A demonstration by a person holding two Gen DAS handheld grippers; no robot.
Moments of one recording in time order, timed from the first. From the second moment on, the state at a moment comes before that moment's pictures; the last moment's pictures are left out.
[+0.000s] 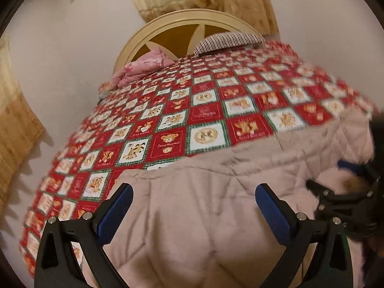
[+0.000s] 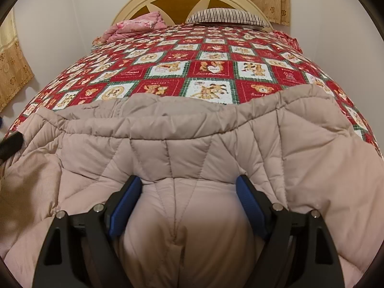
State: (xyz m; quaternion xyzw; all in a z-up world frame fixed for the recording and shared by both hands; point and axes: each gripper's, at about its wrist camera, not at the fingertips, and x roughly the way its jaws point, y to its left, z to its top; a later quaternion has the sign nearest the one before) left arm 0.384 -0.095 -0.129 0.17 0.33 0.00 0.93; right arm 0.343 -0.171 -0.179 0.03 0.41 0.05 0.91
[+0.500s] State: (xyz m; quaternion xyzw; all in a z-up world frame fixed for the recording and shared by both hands) left arm 0.399 -0.101 -0.187 0.18 0.35 0.05 0.92; right arm 0.339 -0.171 -0.173 0.03 0.40 0.05 0.91
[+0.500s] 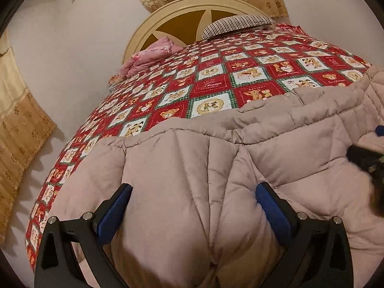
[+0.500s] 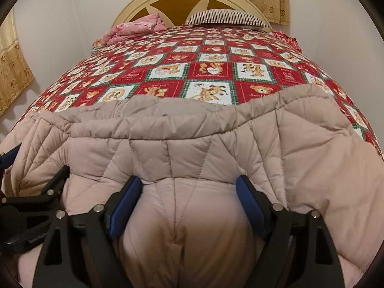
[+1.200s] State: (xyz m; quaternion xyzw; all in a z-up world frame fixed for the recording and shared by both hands) left arm 0.403 -0.104 -0.188 0.18 0.35 0.04 0.92; right arm 0.356 -0.276 -0.181 0.12 0.39 -0.03 0.91
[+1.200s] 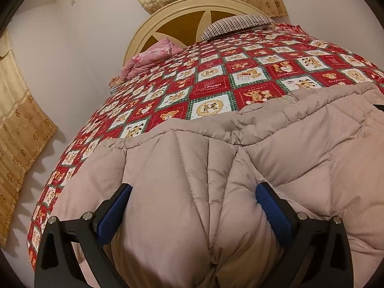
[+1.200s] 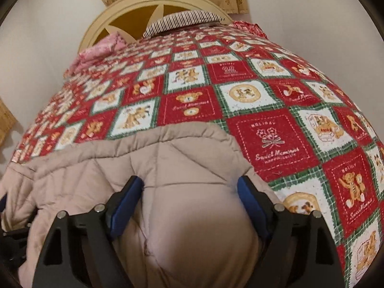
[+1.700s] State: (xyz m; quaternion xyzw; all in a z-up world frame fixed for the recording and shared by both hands) left arm 0.419 -0.012 -0.142 0.16 0.32 0.08 0.93; right arm 0.350 -0.268 -0.184 0.11 0.39 -0.04 0.91
